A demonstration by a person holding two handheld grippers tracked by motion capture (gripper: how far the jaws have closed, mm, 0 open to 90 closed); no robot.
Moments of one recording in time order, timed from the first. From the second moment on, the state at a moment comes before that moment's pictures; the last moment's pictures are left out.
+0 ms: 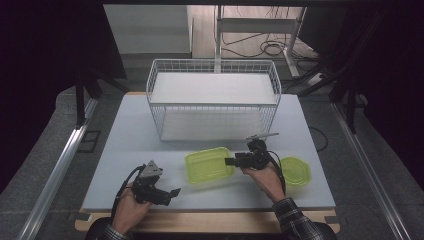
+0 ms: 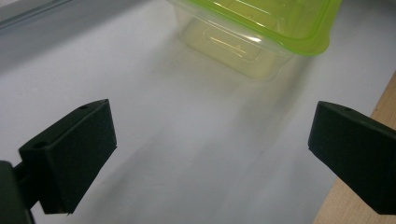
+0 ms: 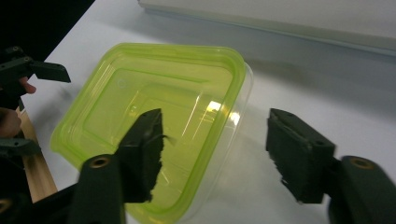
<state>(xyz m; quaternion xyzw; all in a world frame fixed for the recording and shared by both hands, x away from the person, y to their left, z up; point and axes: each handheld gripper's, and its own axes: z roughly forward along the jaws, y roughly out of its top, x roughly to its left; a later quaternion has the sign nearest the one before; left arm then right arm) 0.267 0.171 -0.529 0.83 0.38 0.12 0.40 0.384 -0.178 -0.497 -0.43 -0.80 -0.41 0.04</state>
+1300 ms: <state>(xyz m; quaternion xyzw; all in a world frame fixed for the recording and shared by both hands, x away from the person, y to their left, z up) 0.268 0.172 -0.531 0.83 0.39 0.11 0.38 0.404 -0.199 -0.471 -0.49 -0.71 -0.47 0.17</state>
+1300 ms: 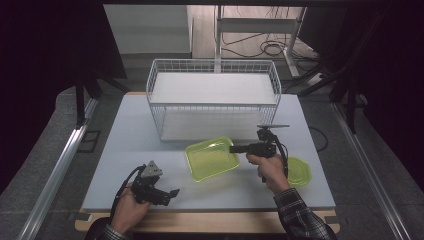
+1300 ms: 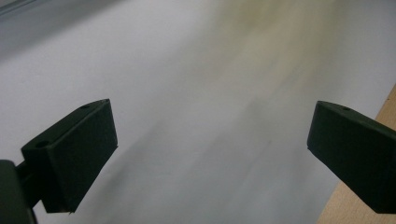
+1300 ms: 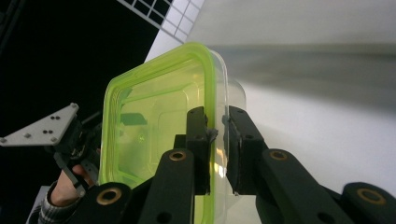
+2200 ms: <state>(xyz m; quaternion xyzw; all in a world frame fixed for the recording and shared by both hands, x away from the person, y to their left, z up) 0.268 0.168 -0.534 0.85 0.37 0.10 0.38 0.405 -0.208 -0.413 -0.47 -0.69 -0.53 0.14</state>
